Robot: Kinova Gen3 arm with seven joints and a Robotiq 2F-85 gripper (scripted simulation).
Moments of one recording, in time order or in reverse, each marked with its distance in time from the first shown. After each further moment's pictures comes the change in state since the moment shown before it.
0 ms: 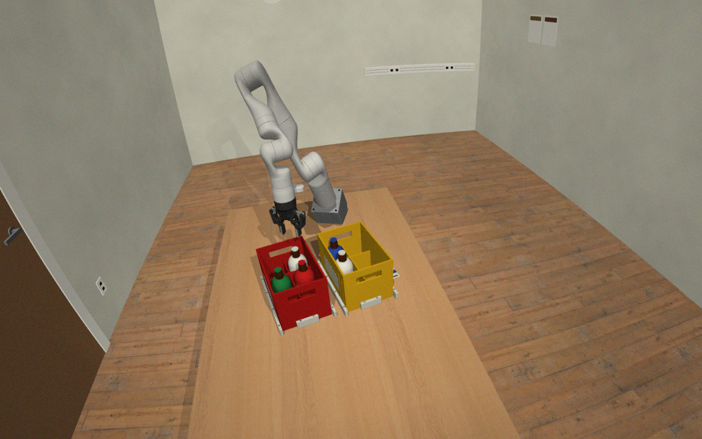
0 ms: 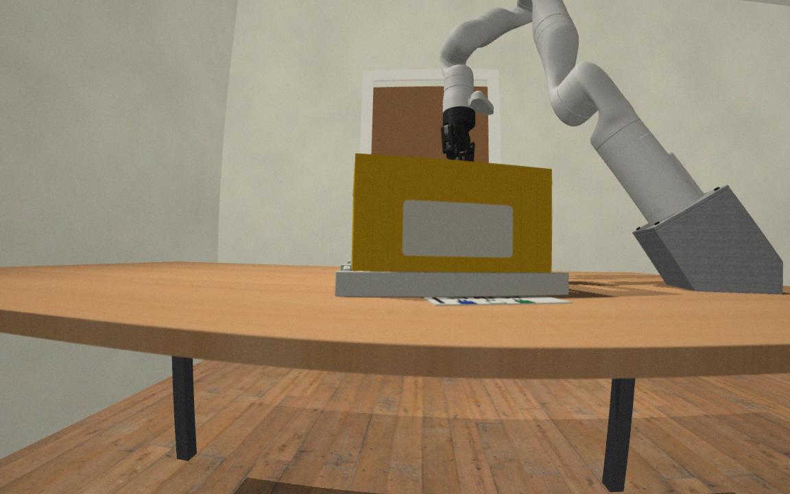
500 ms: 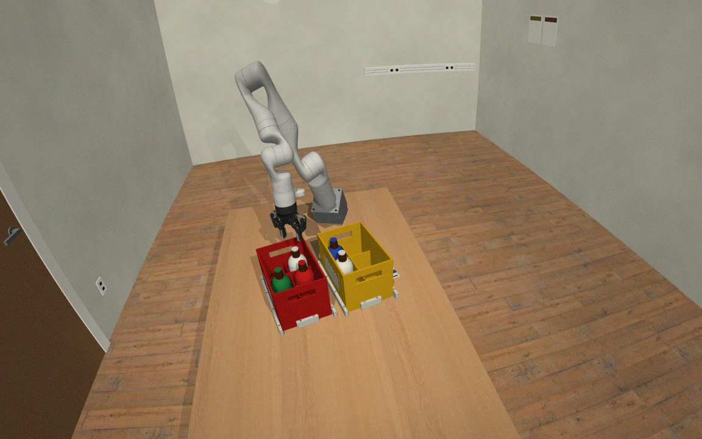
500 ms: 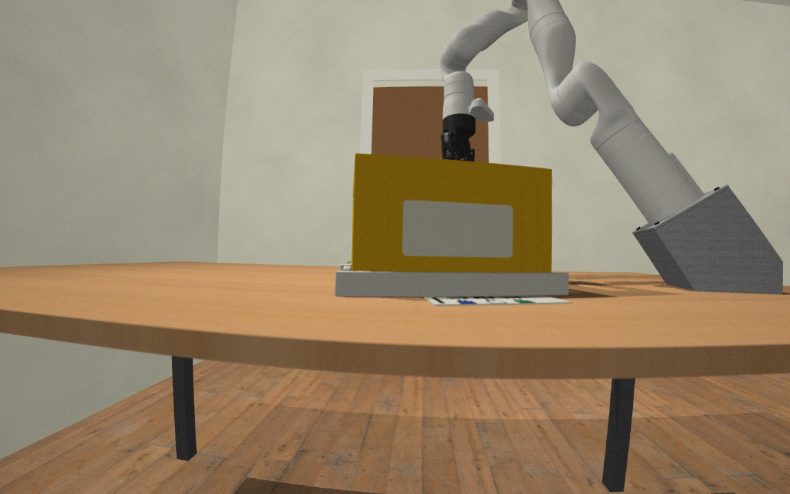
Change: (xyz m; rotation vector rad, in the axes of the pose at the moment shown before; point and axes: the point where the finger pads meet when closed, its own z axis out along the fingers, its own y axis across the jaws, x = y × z) arm 0.000 0.000 0.017 0.001 0.000 0.000
